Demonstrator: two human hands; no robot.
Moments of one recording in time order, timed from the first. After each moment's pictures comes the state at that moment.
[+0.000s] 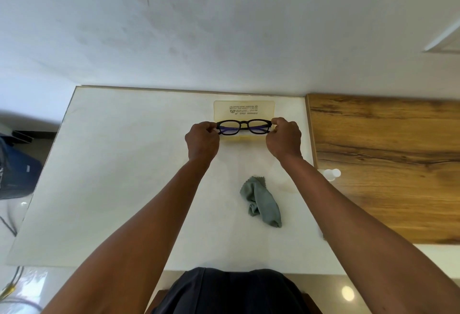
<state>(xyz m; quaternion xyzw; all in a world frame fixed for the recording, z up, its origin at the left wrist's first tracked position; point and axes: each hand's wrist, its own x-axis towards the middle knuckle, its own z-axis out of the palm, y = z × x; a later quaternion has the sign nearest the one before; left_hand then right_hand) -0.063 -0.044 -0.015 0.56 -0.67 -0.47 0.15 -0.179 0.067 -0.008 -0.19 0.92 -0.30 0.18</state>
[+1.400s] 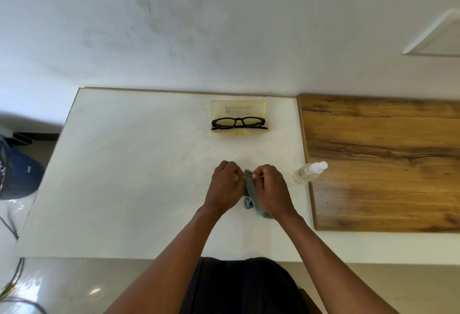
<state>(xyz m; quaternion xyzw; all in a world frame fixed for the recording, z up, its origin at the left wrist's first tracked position) -0.017 0.048 -0.034 0.36 -0.81 -0.46 0.05 -0.099 0.146 -0.031 -0.32 0.87 -0.31 0.20</state>
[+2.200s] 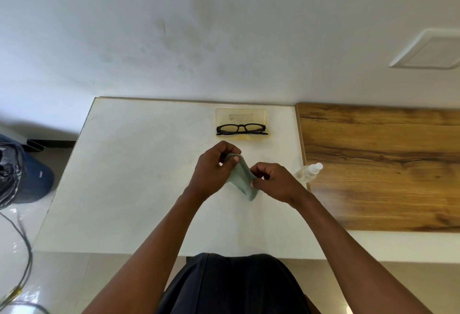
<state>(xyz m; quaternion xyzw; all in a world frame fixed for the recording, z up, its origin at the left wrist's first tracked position) 0.002 0.016 0.042 0.31 -0.76 -0.55 0.14 -0.116 0.142 0.031 -0.37 0.77 -0.33 0.40</state>
